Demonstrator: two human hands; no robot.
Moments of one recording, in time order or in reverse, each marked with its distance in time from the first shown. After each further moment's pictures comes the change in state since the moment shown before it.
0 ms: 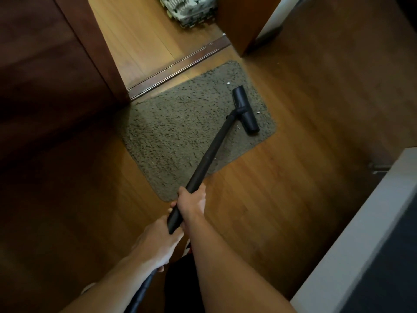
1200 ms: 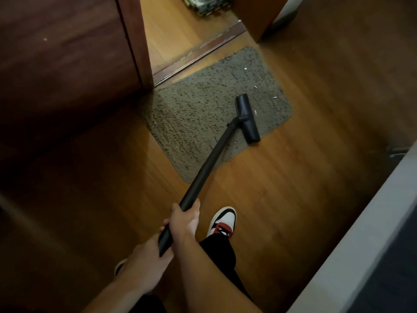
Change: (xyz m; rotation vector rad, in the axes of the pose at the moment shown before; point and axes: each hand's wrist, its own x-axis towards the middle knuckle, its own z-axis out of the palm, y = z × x) left_hand -0.064 -0.125 -0.026 0.078 -0.111 -0.118; right_hand -0.092 0.110 0.061 0.032 0.013 0.084
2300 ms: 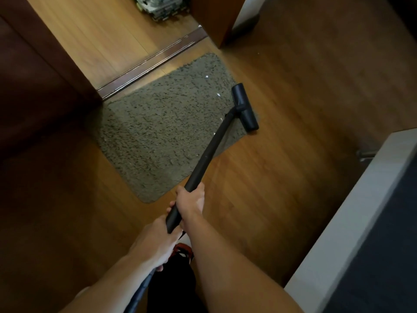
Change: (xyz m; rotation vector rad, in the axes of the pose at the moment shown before) left_hand 0.062 0.182 0.054 -0.111 0.019 0.102; right_hand 0.107 -0.138 -0.121 -0.010 0.014 -0.061
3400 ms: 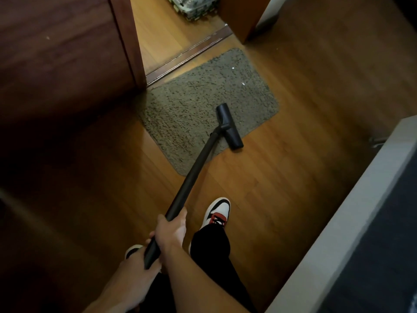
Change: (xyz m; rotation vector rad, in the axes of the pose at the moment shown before) left_hand -0.132 -0.215 -0.048 -0.036 -0.037 -0.156; right_hand -0.180 0.172 0.098 -0.062 -0.077 0.079
